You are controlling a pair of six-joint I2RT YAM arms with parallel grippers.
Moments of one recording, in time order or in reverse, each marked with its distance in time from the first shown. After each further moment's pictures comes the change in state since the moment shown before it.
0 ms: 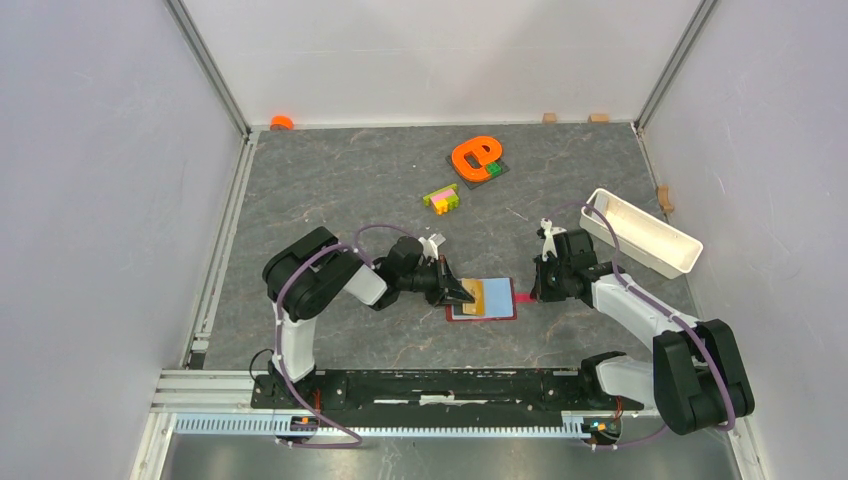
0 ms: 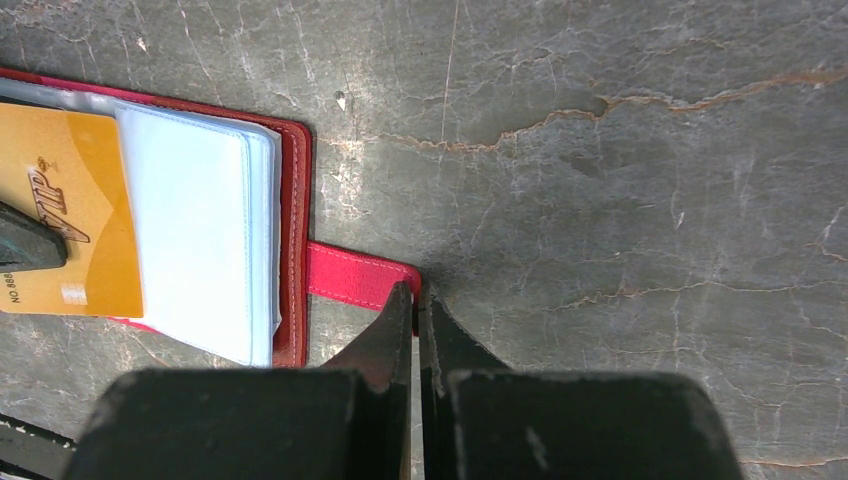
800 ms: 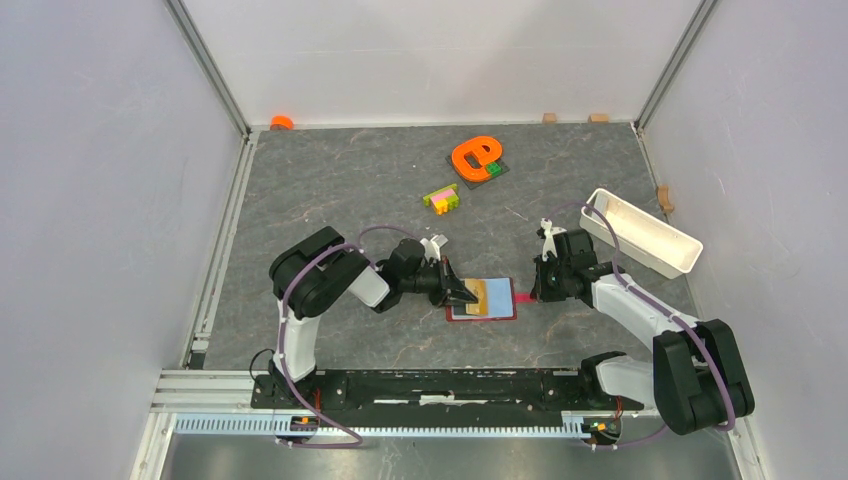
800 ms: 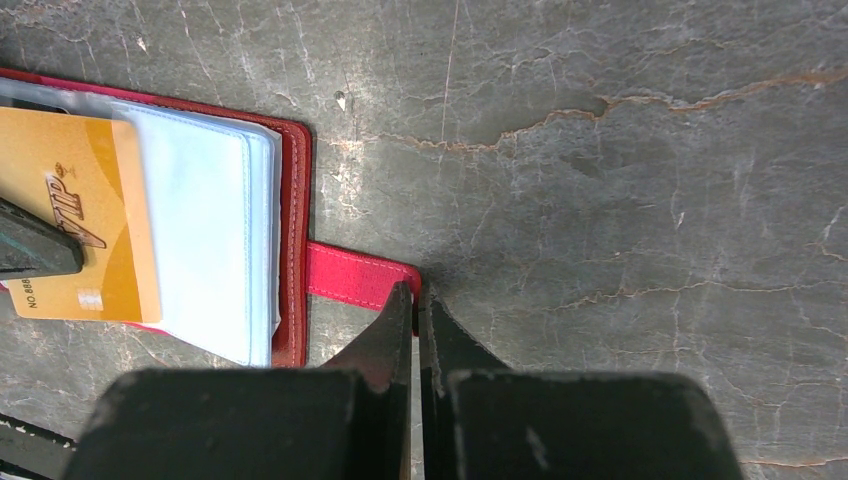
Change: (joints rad) left arm -0.013 0.042 0.001 0.088 -0.004 -0.035; right arm 0.000 0.000 0.000 0.000 0.000 0.000
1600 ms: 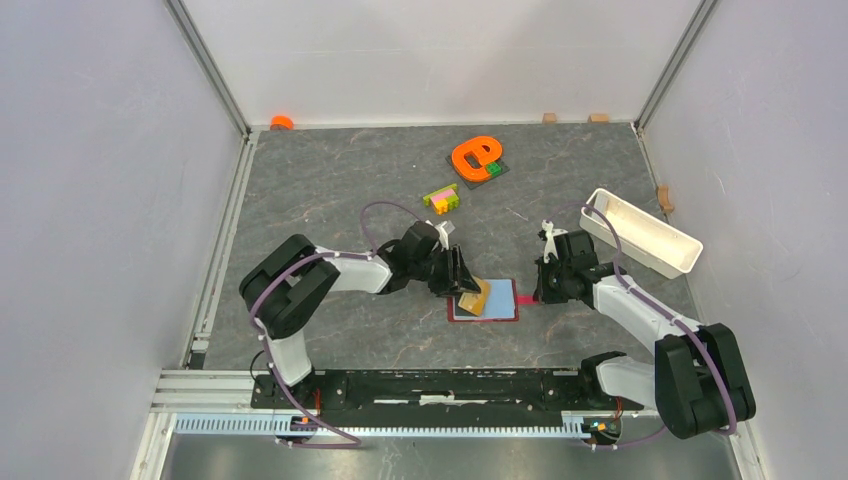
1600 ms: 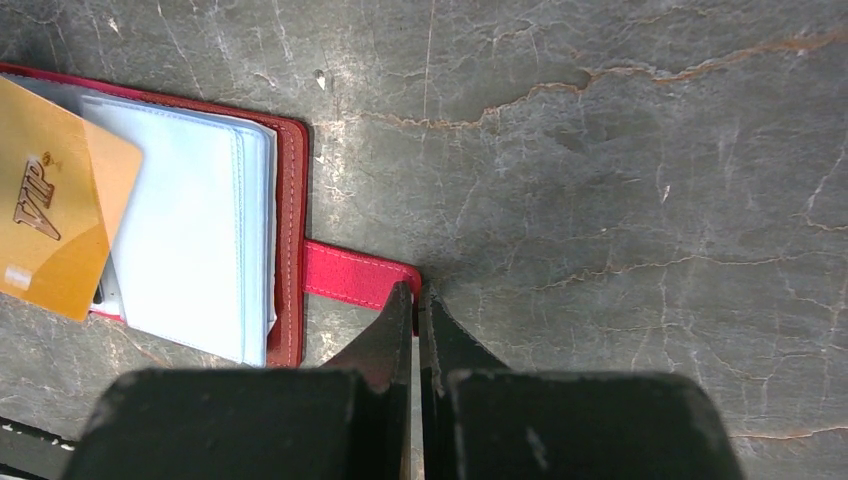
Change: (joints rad) left arm -0.034 -0.178 0.164 -0.545 -0.177 0.235; right arm 0.000 -0.020 0.000 -0.038 0.021 0.000
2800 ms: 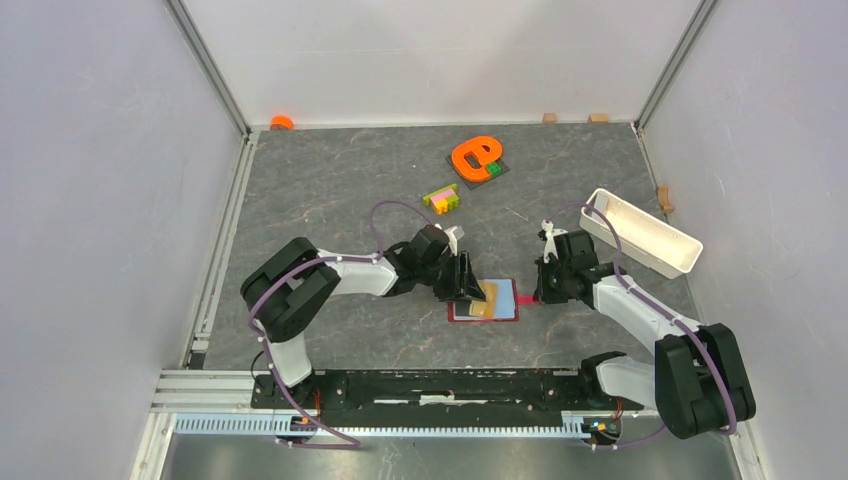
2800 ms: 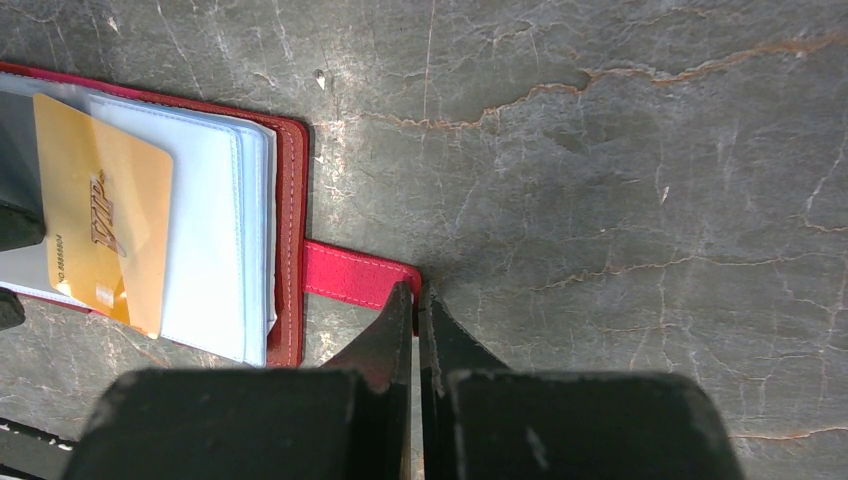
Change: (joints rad) left arm -0.059 -0.027 0.044 -0.130 -0.042 0.070; right arm 0.000 0.000 0.000 0.000 0.002 -0.005
